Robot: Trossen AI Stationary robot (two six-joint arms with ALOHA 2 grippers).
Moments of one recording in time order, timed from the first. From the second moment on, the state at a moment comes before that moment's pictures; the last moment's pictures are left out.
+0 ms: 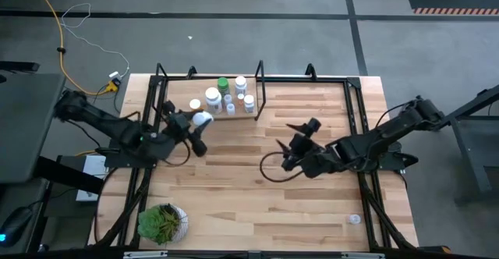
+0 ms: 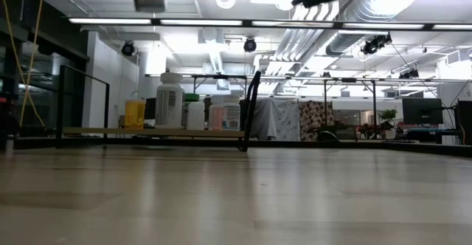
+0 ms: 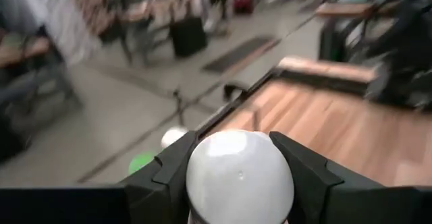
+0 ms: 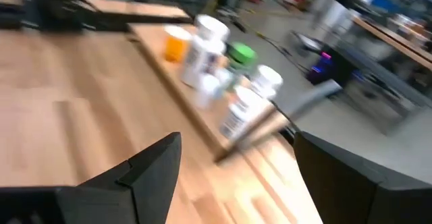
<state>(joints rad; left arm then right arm) -0.30 1.02 0.94 -0.41 -1.14 -0.29 0.42 1.35 1.03 -0.39 1.04 0.29</state>
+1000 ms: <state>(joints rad) 0.50 1.04 0.89 -0.59 -0.75 -0.59 0.01 1.22 0.51 0.15 0.82 0.33</state>
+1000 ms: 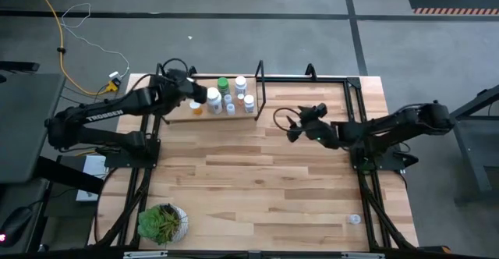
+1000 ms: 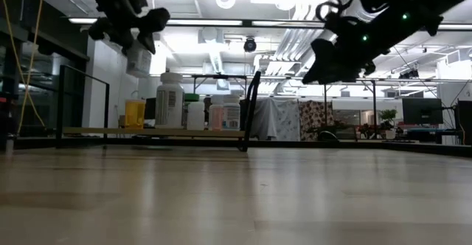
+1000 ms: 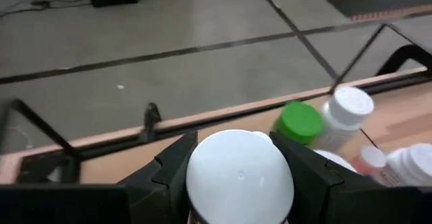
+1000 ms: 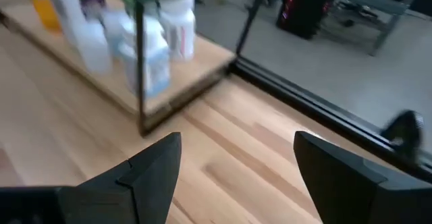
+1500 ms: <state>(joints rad) 0.25 1.04 0.62 -0.53 -1.19 -0.93 0.04 1.21 0.46 0.27 0.81 0.45</state>
